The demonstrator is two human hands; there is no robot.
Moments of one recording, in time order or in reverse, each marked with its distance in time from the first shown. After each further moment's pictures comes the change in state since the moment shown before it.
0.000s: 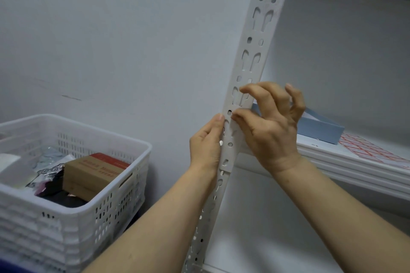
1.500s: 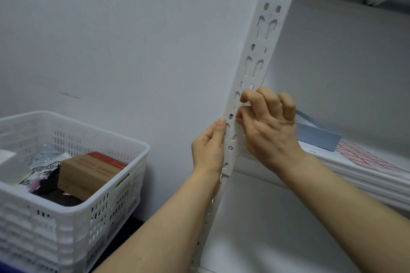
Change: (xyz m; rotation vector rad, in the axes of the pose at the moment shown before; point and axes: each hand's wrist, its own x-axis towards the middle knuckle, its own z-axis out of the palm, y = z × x) left_hand -0.001 -0.005 0.001 0.007 0.005 0.072; right_hand 0.004 0.006 0.004 -0.157 -0.102 -0.233
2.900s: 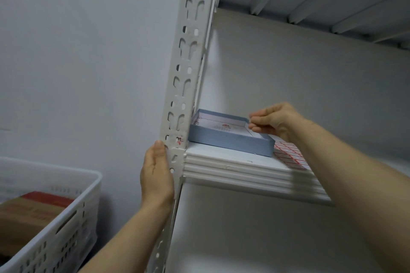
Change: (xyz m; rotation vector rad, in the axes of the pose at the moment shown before) left_hand -0.004 -0.008 0.017 0.414 0.133 0.222; right_hand -0.018 0.151 0.003 1.119 -0.696 1.689
